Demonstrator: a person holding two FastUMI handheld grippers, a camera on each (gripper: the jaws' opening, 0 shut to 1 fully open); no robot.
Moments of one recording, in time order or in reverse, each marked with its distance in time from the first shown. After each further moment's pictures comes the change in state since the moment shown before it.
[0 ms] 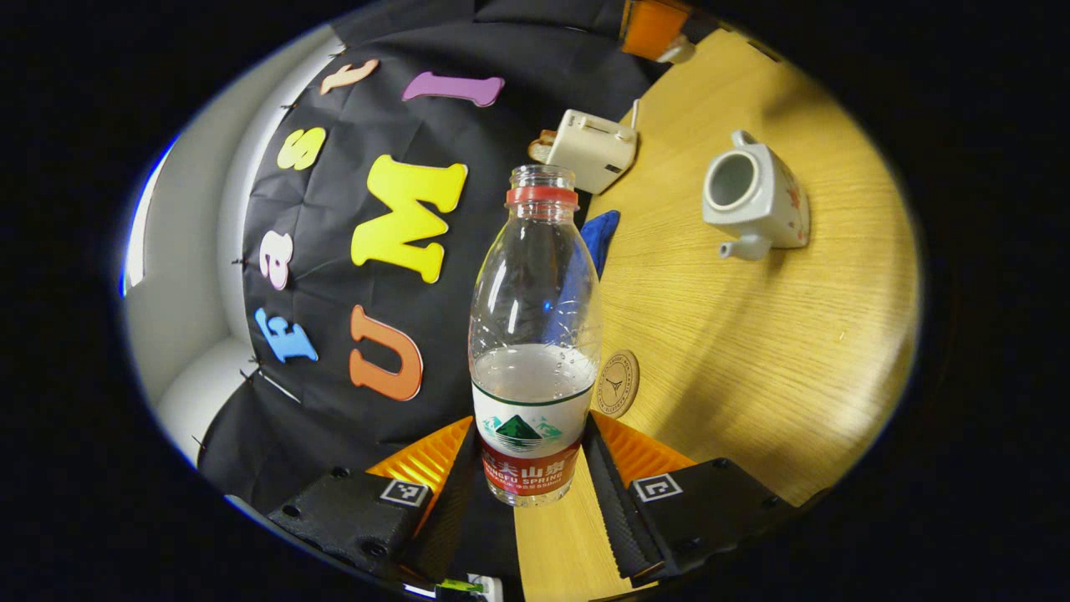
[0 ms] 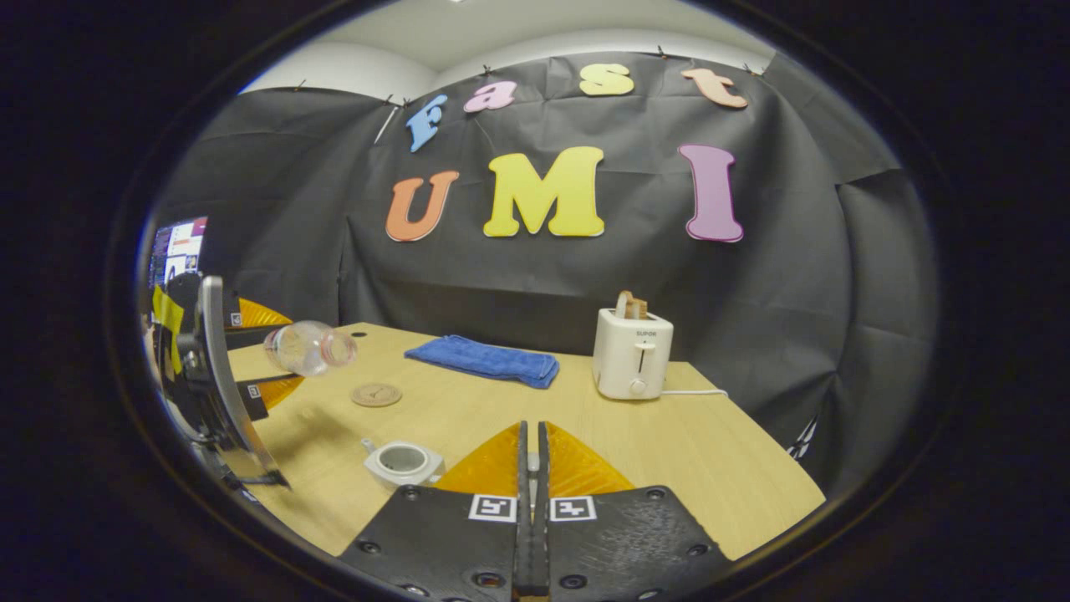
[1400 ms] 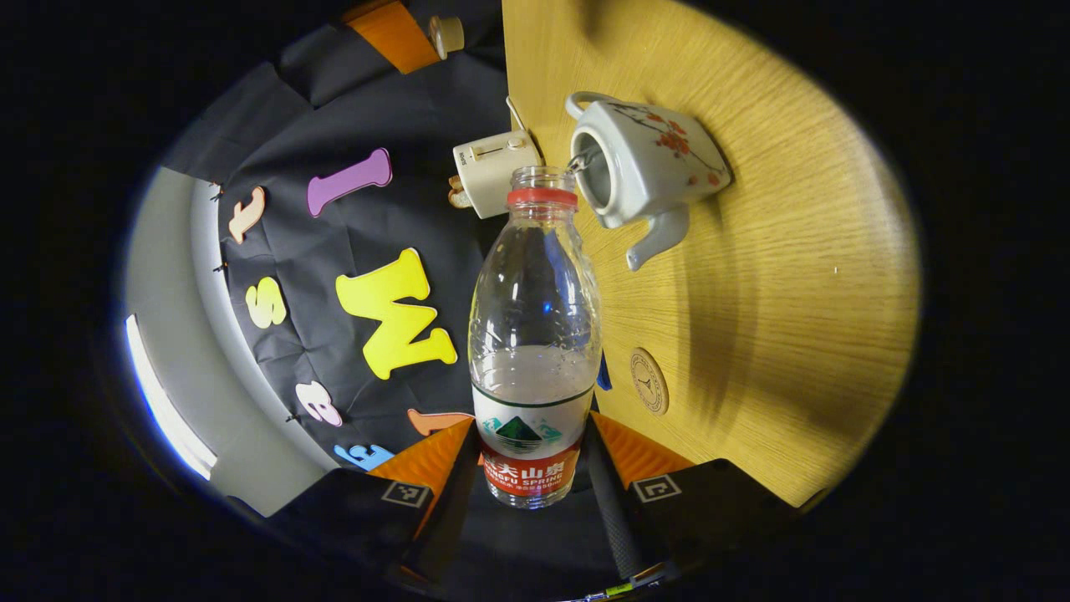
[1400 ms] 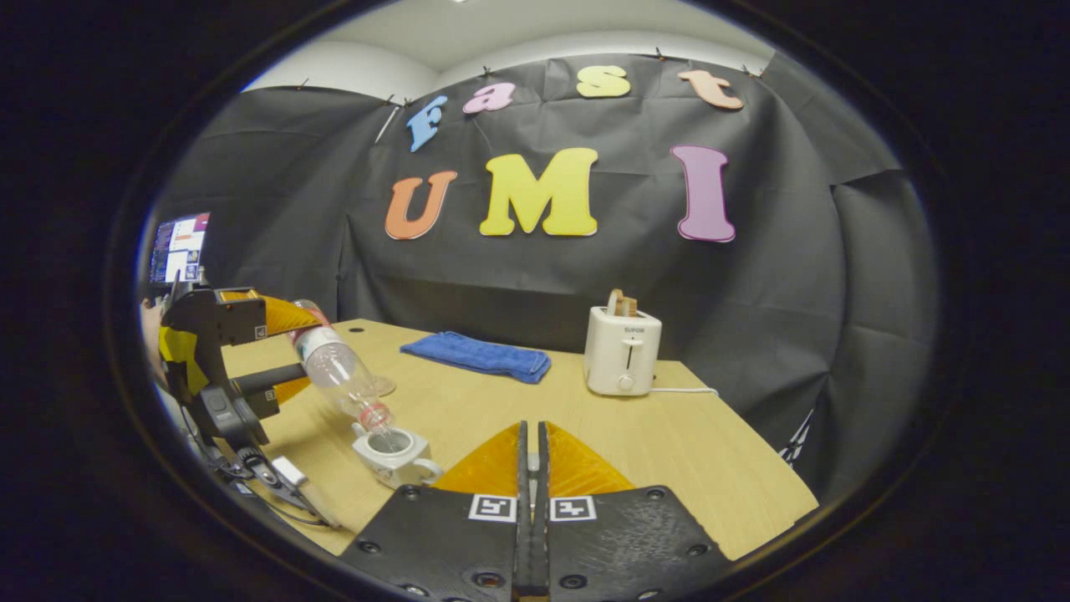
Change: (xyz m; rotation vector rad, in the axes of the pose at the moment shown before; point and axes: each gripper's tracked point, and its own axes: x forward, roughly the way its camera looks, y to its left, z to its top) left arm 0.005 0.013 0.046 0.520 -0.030 0.118; right arm -0.012 -0.016 -0.009 -0.006 -0.005 -0.004
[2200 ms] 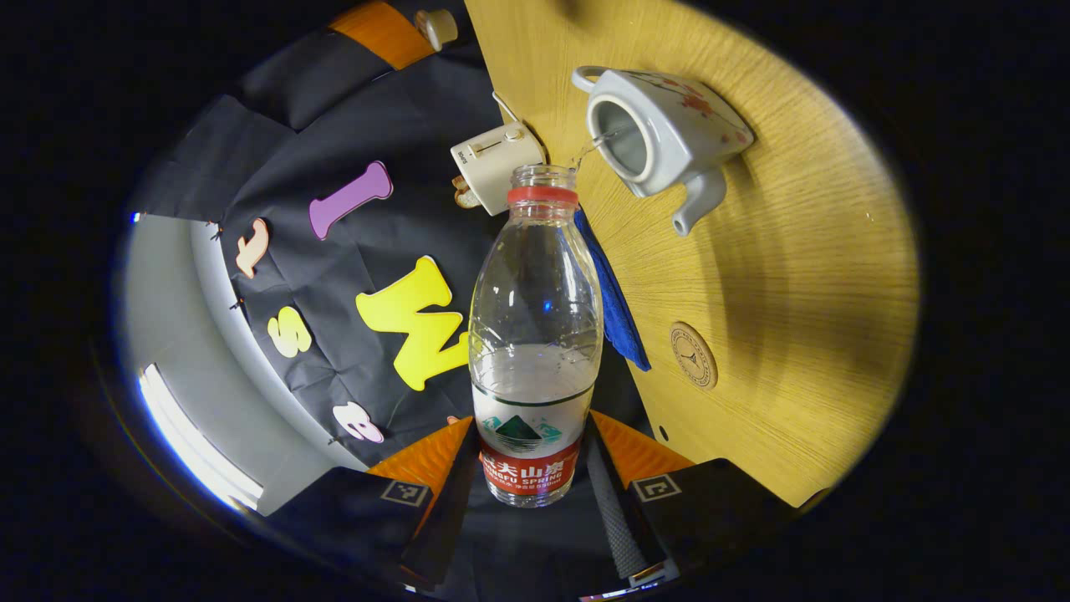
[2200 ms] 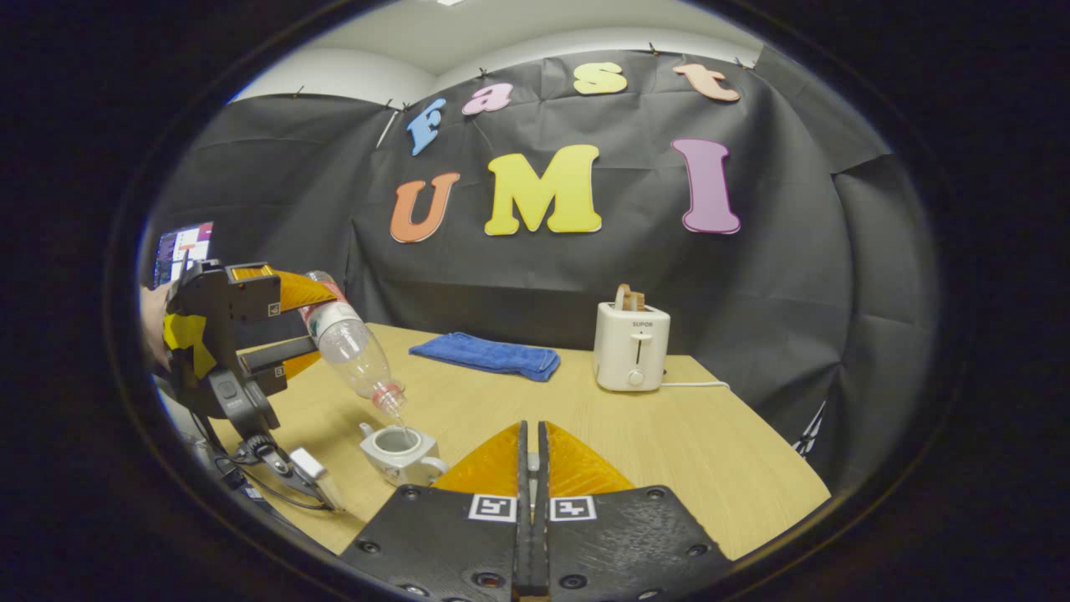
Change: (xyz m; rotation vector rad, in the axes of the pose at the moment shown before) left arm 0.001 0.033 -0.001 0.163 0.026 0.081; right arm 0.001 0.003 -0.005 0.029 0.001 0.037
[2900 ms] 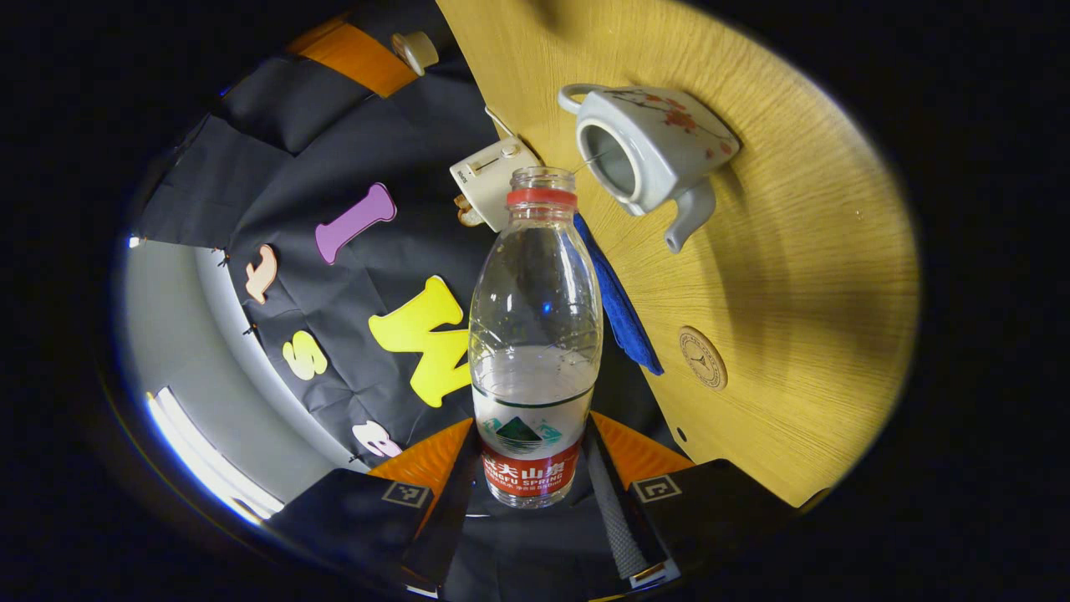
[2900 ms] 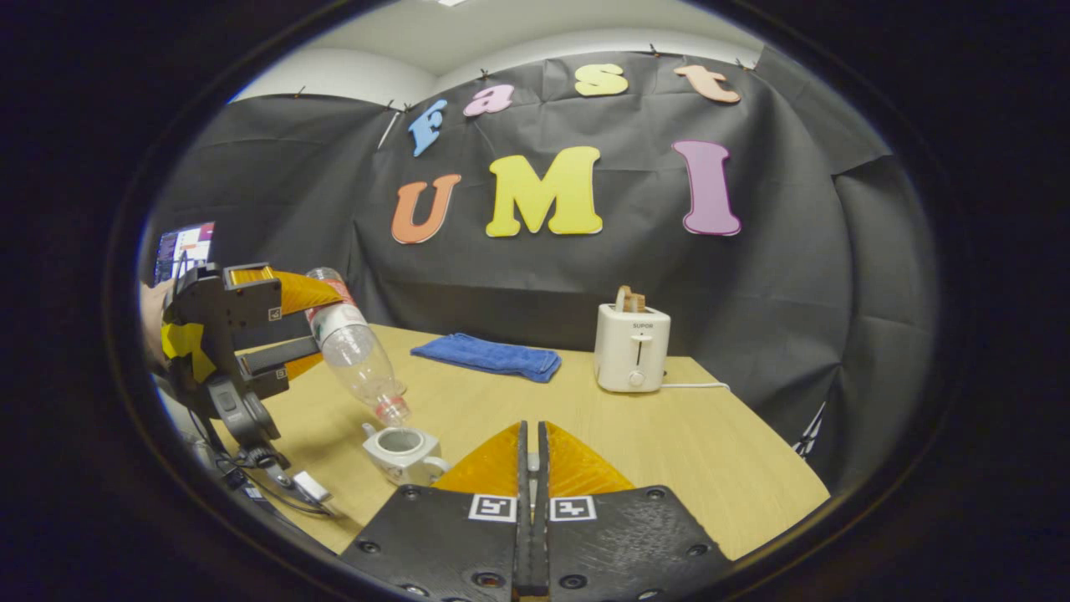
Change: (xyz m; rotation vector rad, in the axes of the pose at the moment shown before) left arm -0.003 0.006 0.009 0.039 -0.028 0.034; right arm -0.001 0.002 0.001 -0.004 -0.005 0.004
